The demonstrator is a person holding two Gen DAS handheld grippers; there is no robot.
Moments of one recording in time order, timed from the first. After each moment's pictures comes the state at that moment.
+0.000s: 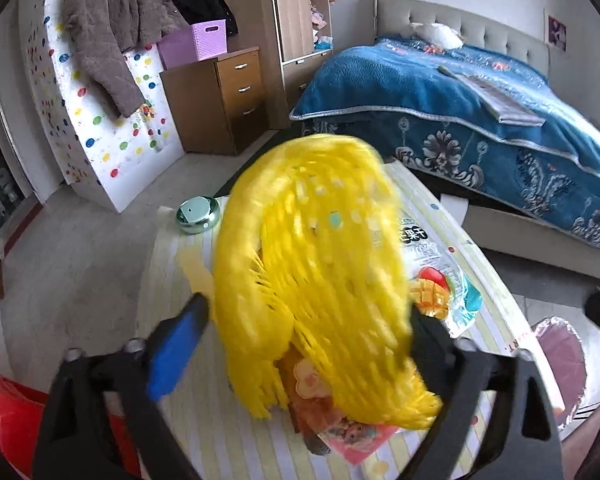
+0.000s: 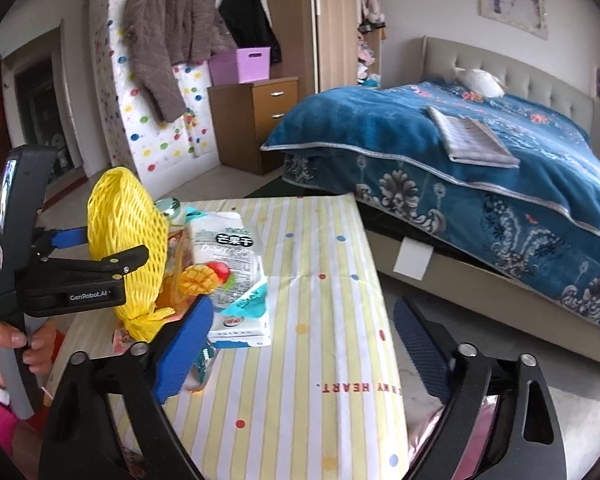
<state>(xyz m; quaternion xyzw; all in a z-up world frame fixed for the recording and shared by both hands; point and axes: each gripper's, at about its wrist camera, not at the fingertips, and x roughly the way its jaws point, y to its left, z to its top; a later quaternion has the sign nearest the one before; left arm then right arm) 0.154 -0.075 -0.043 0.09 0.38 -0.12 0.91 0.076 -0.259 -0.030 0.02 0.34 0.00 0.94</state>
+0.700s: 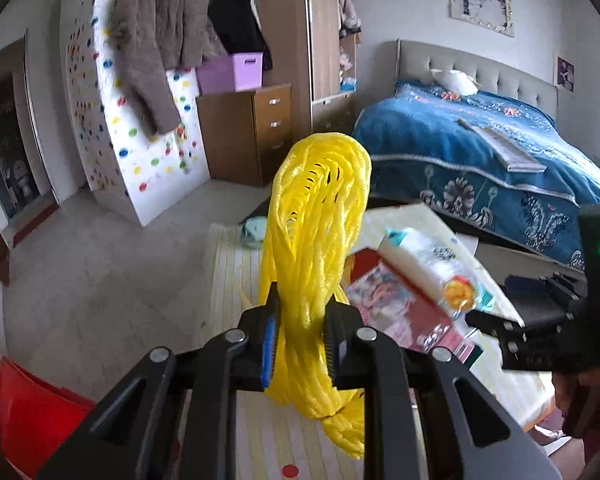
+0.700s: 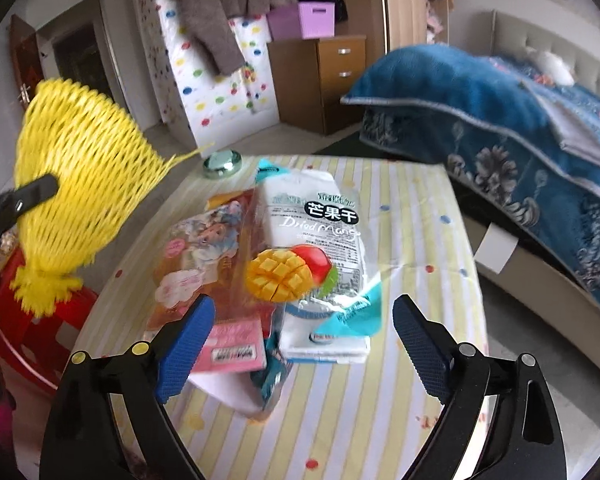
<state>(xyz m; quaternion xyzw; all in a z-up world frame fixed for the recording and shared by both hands) 0.120 -0.001 -0.011 0.06 0.32 -0.09 0.94 0.154 -0.202 -0.081 0.01 0.41 0.10 0.91</state>
